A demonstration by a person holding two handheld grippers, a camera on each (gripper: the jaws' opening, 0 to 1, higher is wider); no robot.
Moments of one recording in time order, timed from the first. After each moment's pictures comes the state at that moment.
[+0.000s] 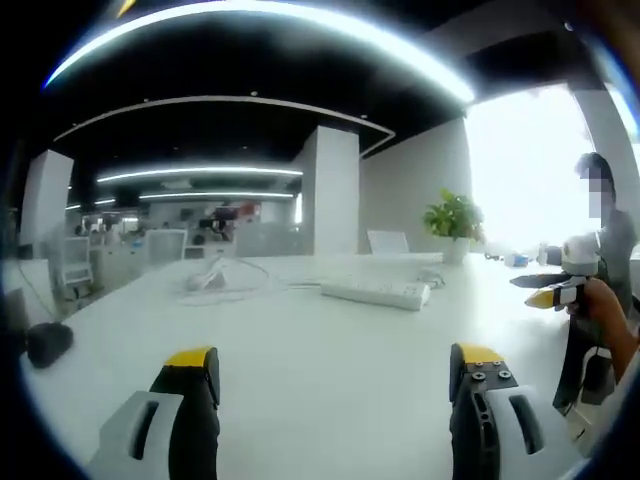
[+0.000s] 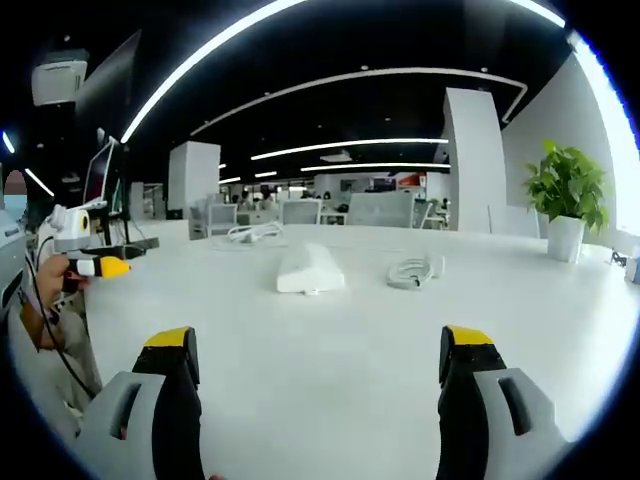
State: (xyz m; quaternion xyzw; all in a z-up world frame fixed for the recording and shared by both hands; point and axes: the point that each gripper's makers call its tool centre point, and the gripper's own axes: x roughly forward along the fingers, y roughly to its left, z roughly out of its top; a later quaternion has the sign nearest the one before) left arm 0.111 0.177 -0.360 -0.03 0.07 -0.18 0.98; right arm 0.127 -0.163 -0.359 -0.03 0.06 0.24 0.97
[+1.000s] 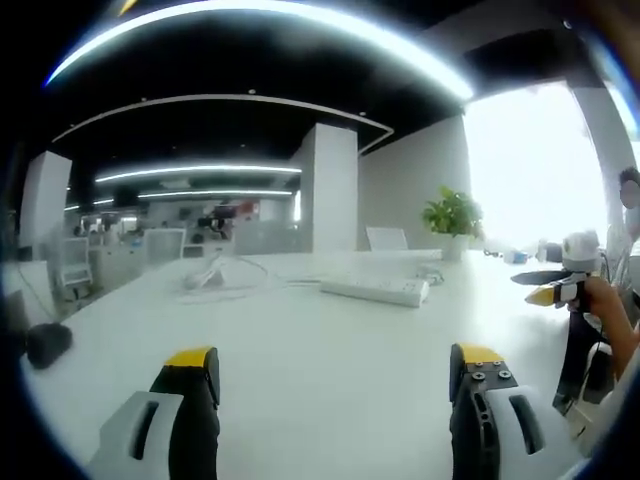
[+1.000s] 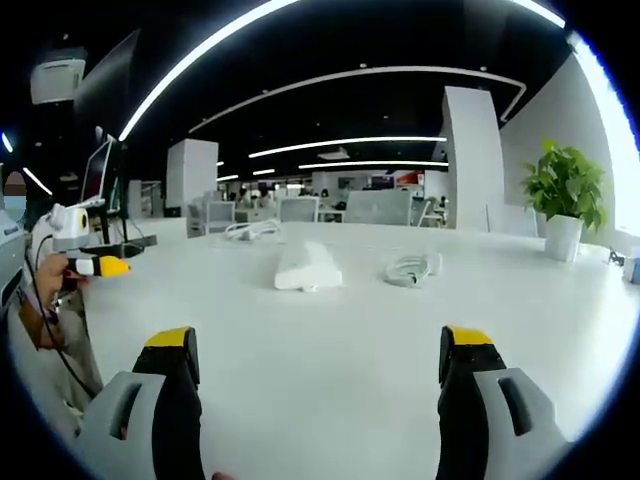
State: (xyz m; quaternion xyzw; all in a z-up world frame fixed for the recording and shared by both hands) left arm 0.111 0.174 -0.363 -0.03 0.07 -0.19 0.98; right arm 0.125 -0.166 -0.360 -0.04 0.07 0.23 0.97
